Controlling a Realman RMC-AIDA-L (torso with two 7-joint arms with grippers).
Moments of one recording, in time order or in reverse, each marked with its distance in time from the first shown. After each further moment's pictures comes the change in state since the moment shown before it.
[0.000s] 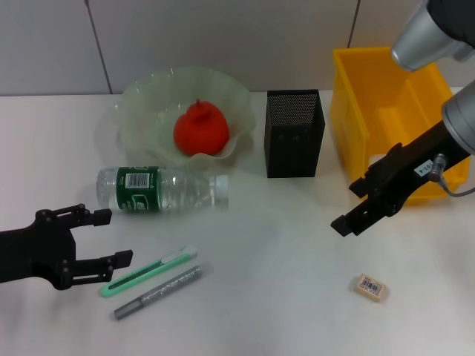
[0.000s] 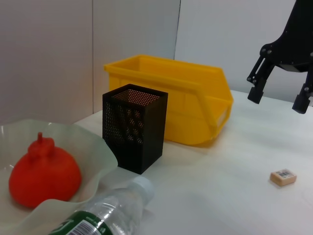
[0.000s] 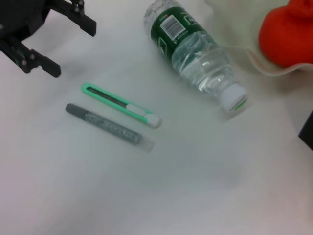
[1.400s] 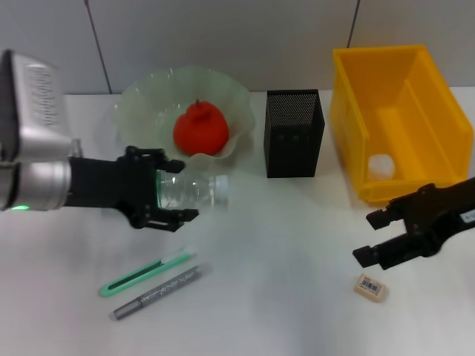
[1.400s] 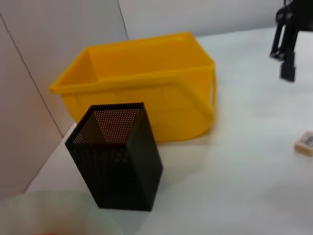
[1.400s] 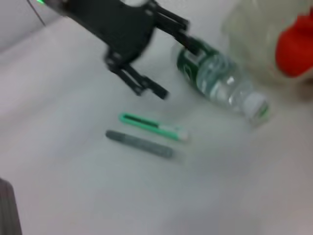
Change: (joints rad) left arm -0.178 -0.013 0.390 0.139 0.018 -0.264 -0.055; right arm -0.229 0.034 0.221 0.025 0.169 -0.020 -0.282
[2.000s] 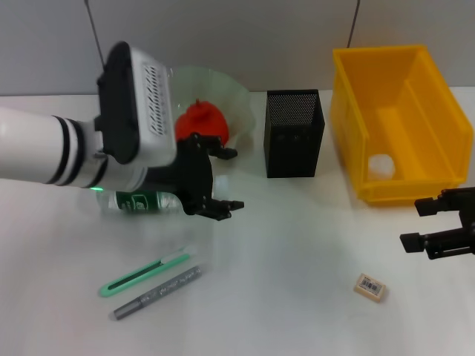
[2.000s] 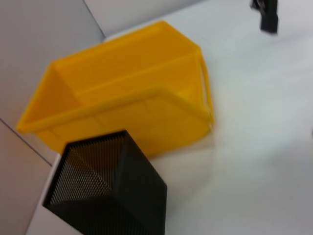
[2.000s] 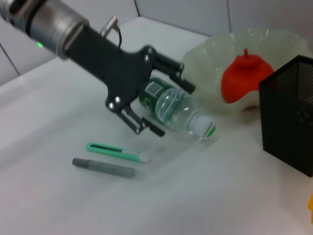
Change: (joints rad) left arm -0.034 -0.002 0.393 0.099 -0.001 -0.281 -0.094; right arm -0.112 -0.001 0.230 0.022 0.058 -0.005 -0.208
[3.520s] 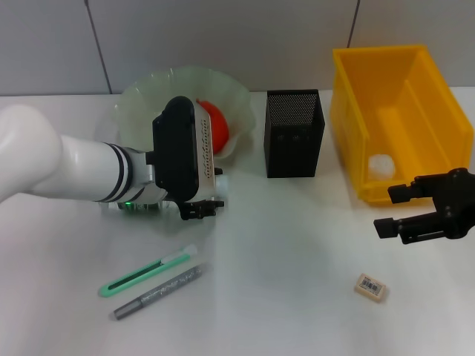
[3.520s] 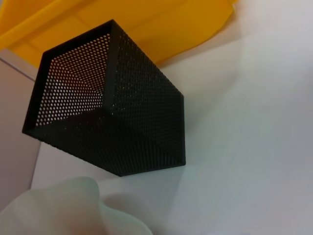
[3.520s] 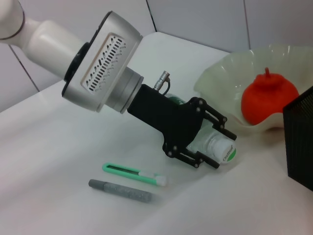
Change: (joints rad) left arm -0.121 -0.007 0.225 -0.289 0.127 -0.415 -0.031; right arm 0.066 0.006 -0.006 0.060 0.017 0.013 0.021
